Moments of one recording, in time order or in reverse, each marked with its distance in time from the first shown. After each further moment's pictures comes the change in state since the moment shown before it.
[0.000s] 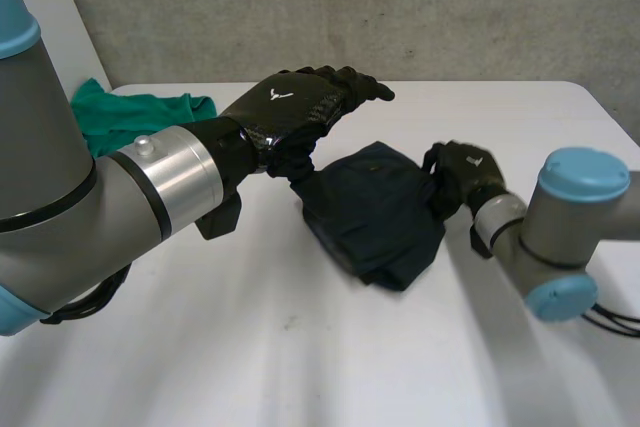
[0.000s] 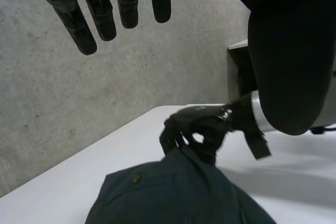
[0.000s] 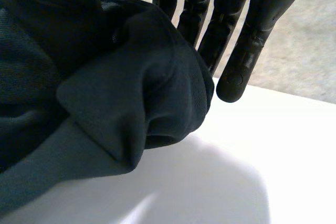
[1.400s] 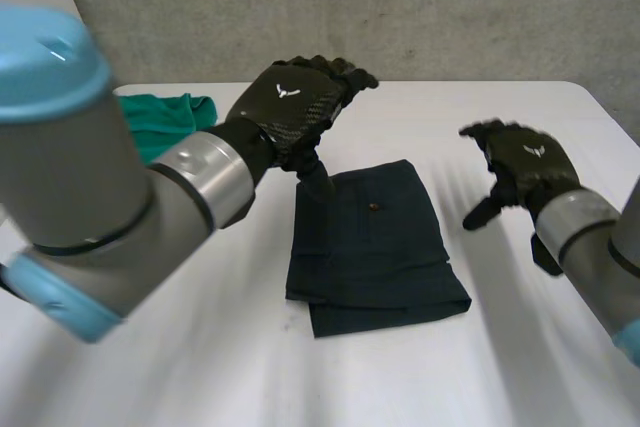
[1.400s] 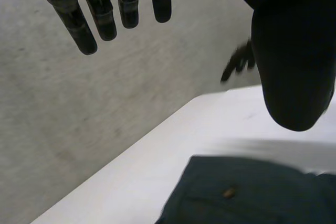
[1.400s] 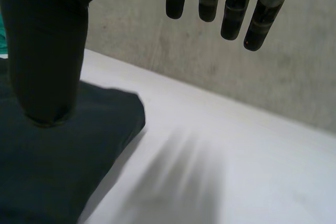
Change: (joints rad) left arm -0.074 -0.052 0.004 0.116 -0.206 0.111; right arm -0.031 -0.494 0.345 0.215 0.065 -0.090; left_hand 0.000 -0.001 -0.002 0.000 0.000; right_hand -0.739 -0.954 -0.916 -0.949 -0.797
